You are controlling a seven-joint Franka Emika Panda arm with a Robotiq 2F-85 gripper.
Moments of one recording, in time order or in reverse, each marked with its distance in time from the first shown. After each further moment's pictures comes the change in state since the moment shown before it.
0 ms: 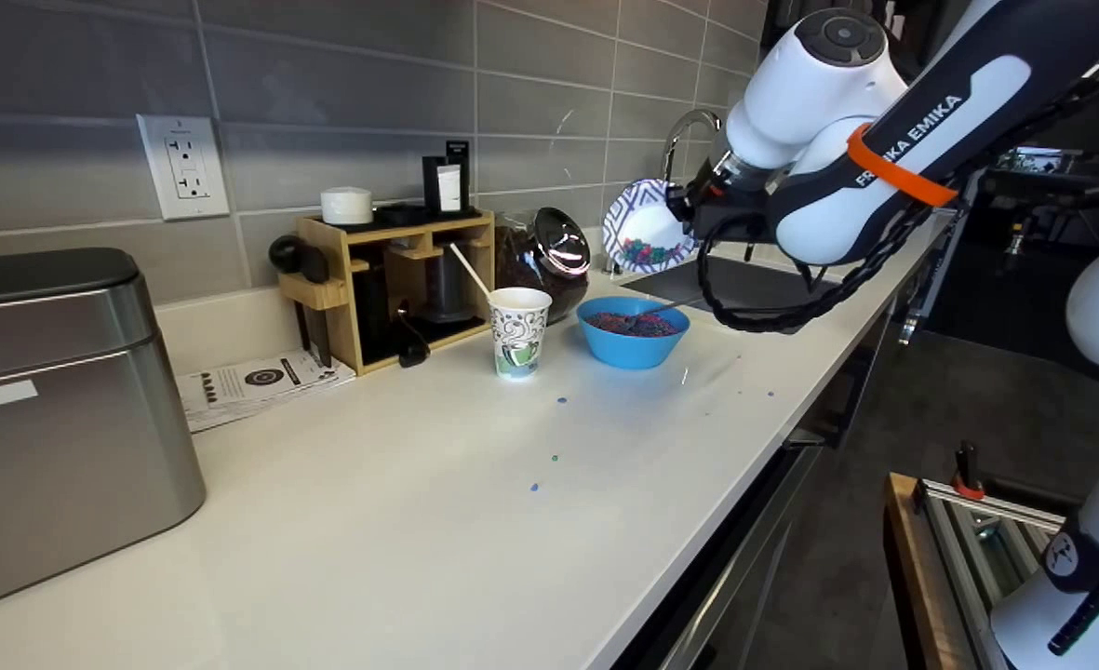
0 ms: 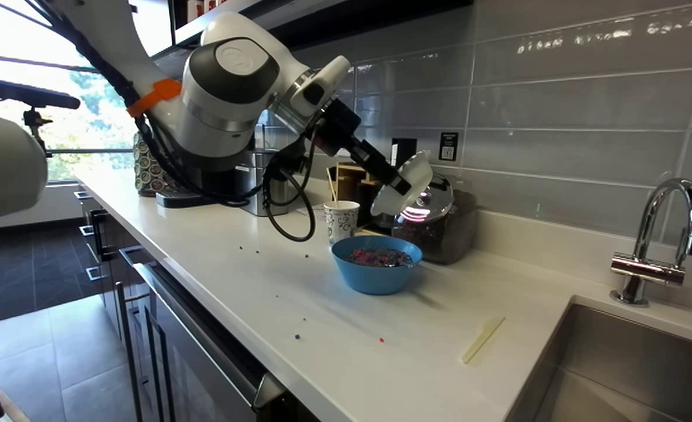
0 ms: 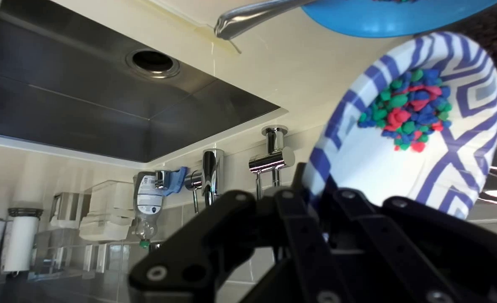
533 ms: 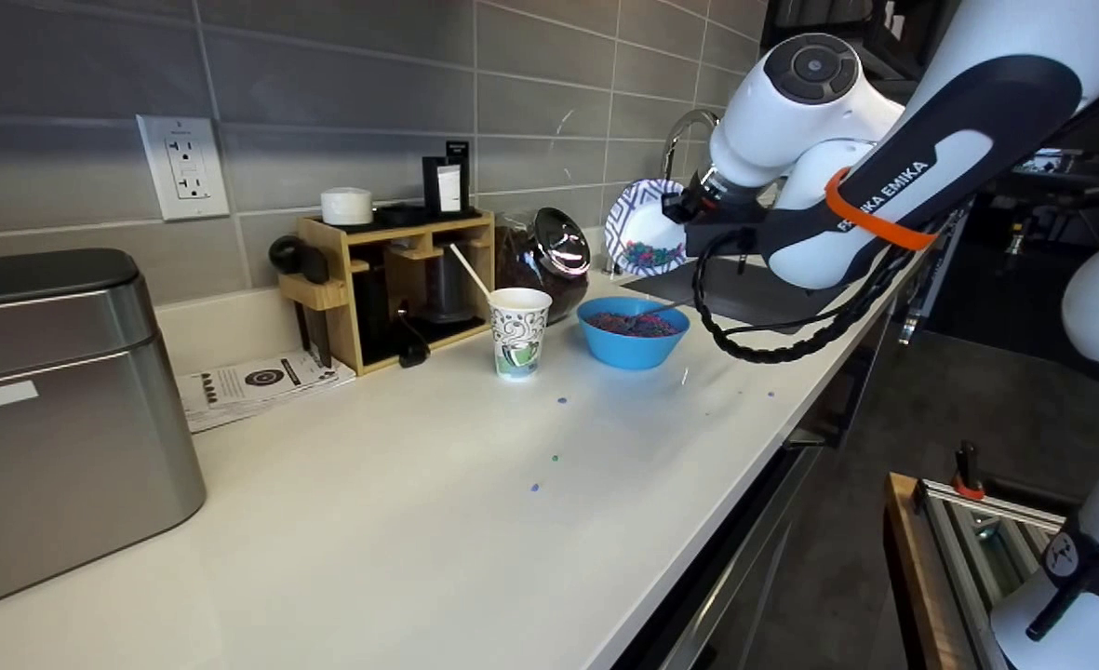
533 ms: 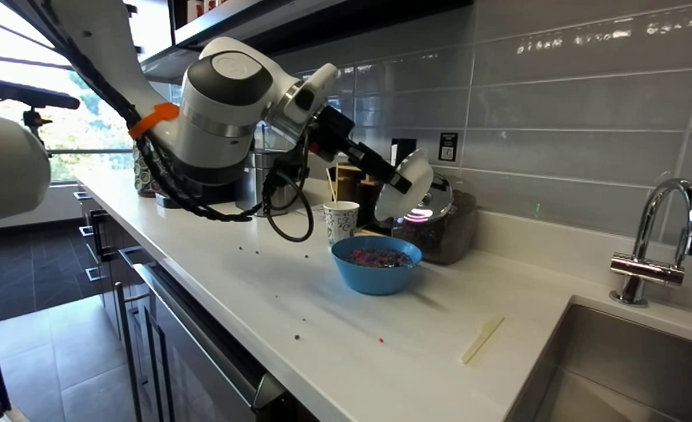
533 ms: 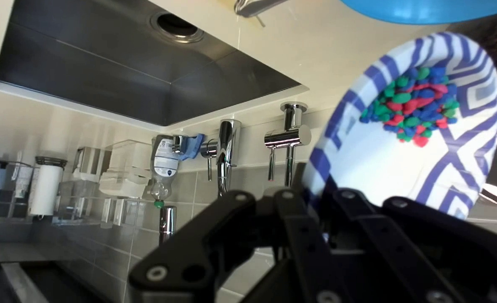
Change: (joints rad) arm -0.097 -0.163 0.143 -0.001 0.001 0.000 0.071
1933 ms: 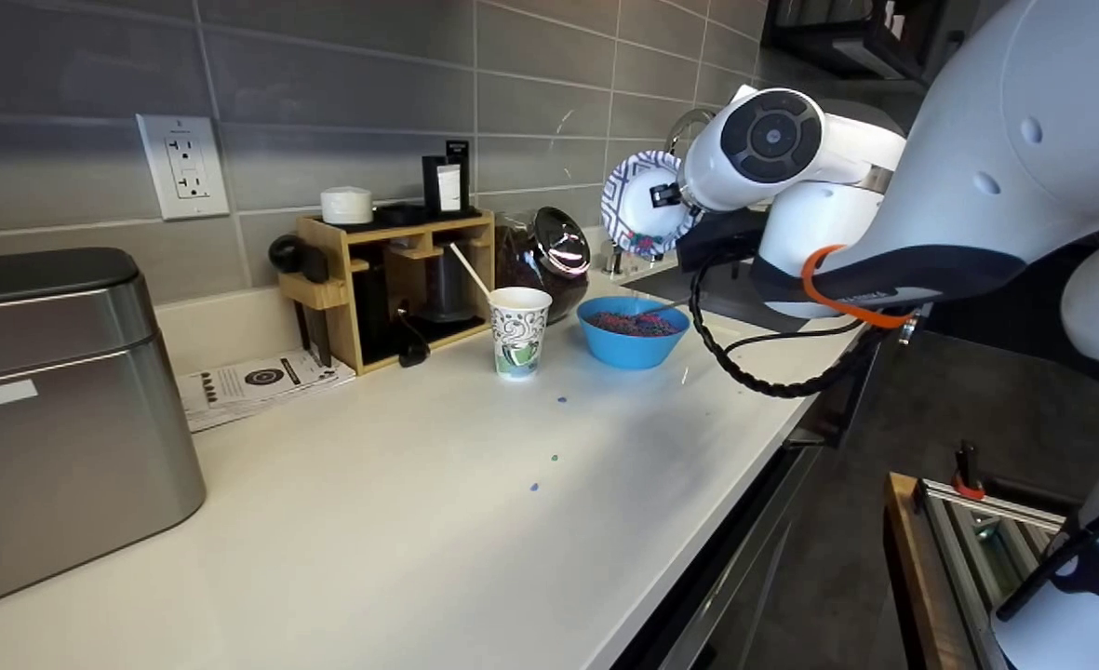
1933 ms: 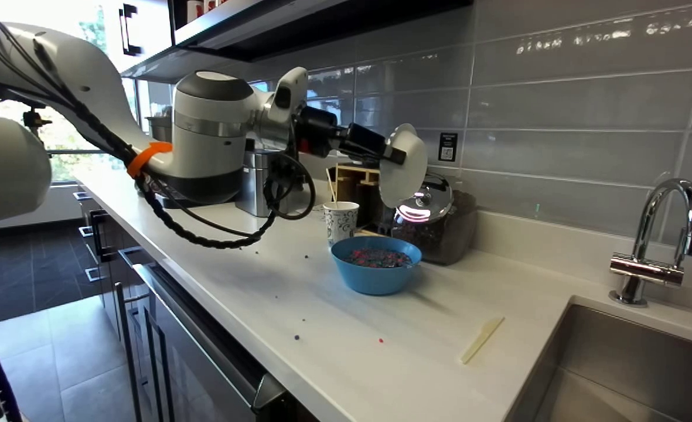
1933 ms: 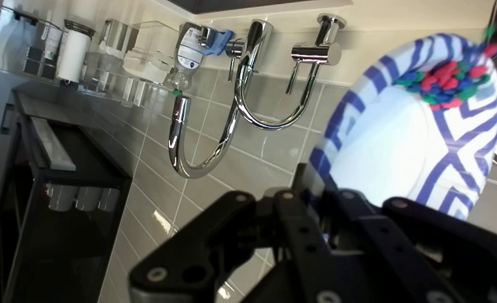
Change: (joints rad) arm -0.039 -0.396 0.140 0.000 0.000 0.001 0.082
